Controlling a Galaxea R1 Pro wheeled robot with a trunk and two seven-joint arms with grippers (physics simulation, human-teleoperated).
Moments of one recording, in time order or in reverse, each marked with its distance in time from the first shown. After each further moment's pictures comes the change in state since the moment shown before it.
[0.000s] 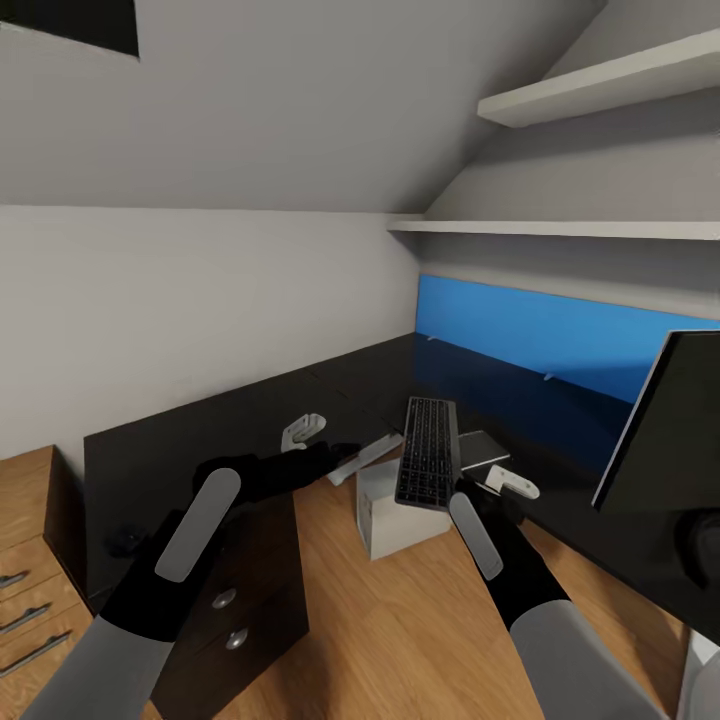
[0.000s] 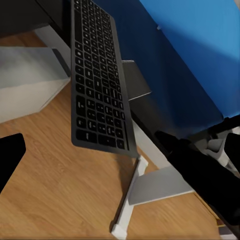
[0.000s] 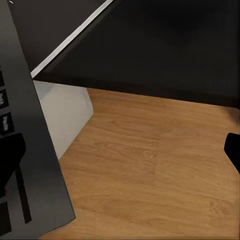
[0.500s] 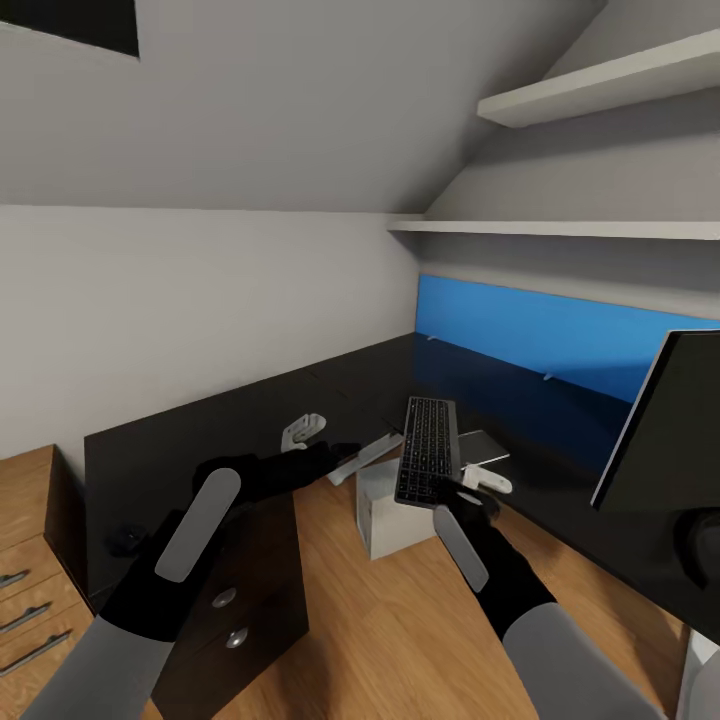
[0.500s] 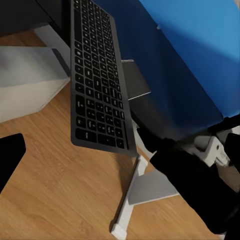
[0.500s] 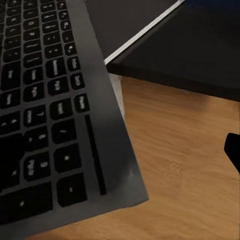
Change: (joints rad) left arm 0.000 0.000 0.000 0.000 0.000 0.000 0.000; right arm 0.000 -0.003 0.134 0.047 -0.007 -0.079 0.120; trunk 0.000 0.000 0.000
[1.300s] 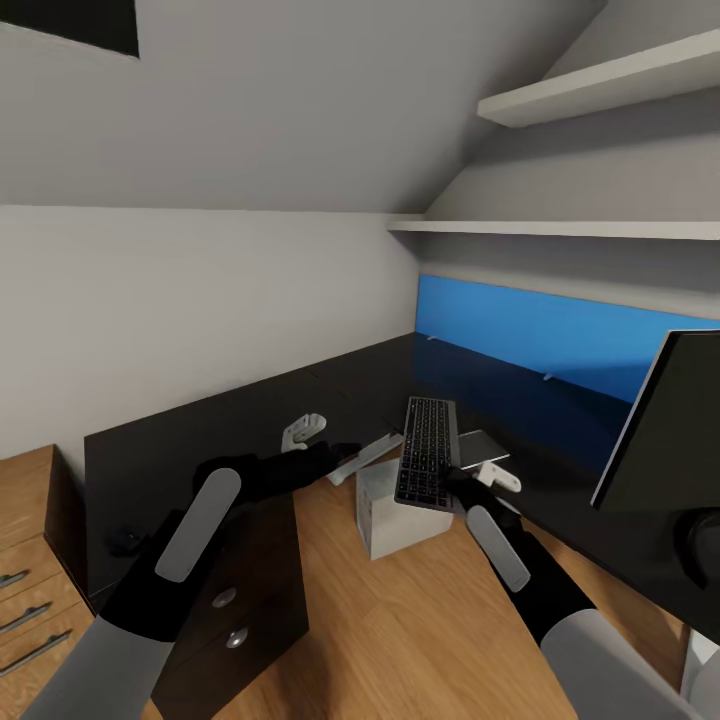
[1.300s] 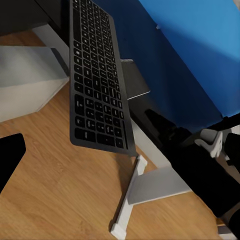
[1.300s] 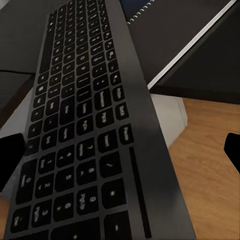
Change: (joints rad) left arm 0.000 0.000 -0.002 0.000 0.001 0.000 -0.002; right arm 0.020 -0.122 0.007 -0.030 -0.237 -0.128 0.292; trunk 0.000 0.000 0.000
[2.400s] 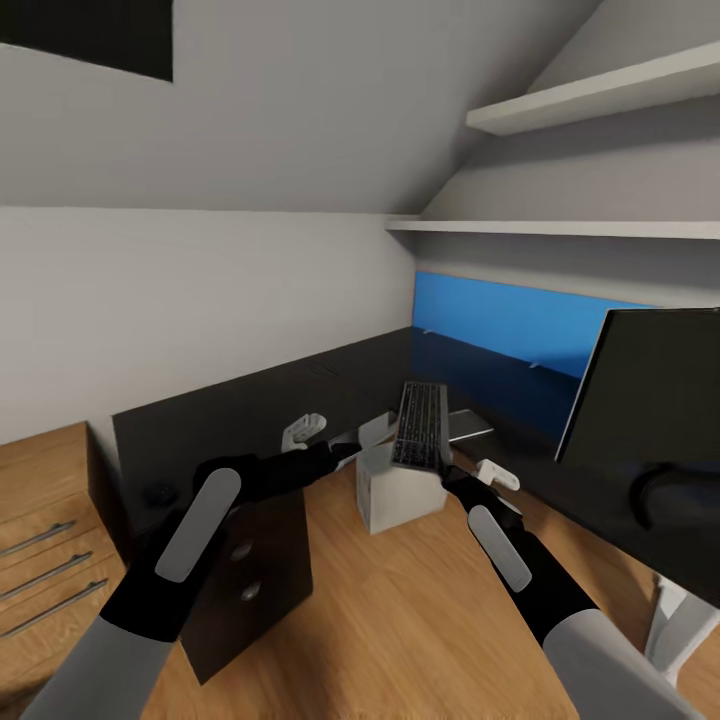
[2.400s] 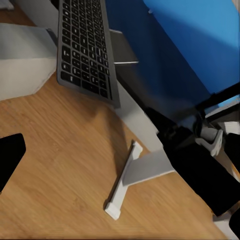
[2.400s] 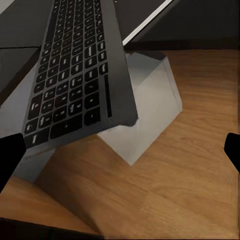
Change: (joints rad) left arm 0.000 0.000 -0.001 0.000 0.000 0.000 0.000; right arm 0.000 -0.005 0.002 -0.002 -0.009 0.001 0.032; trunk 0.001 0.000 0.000
